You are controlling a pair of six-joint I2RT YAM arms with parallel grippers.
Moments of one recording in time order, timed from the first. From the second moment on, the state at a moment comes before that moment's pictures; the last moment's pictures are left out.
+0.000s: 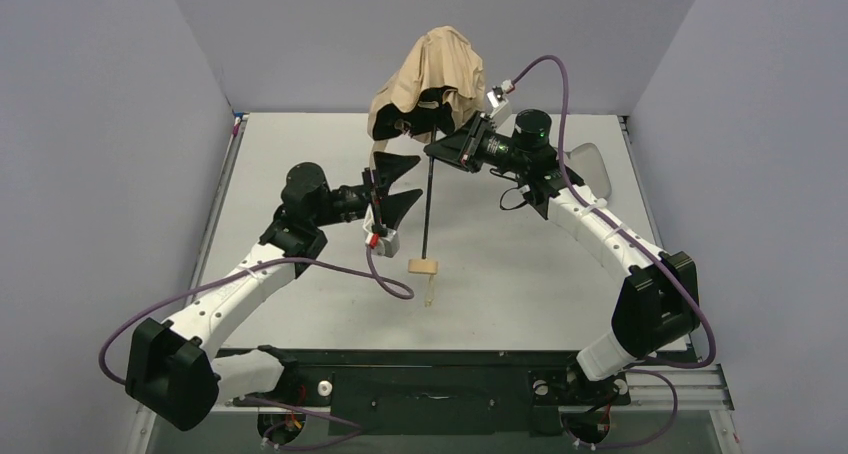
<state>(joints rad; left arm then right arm) -0.48 1.19 0.90 0.33 0.85 1.15 0.43 1.54 1.27 0.17 -0.63 1.03</state>
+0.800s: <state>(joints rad) -0.63 1.35 0.87 0.45 0.72 1.72 0.45 1.54 1.27 0.09 -0.72 1.03</state>
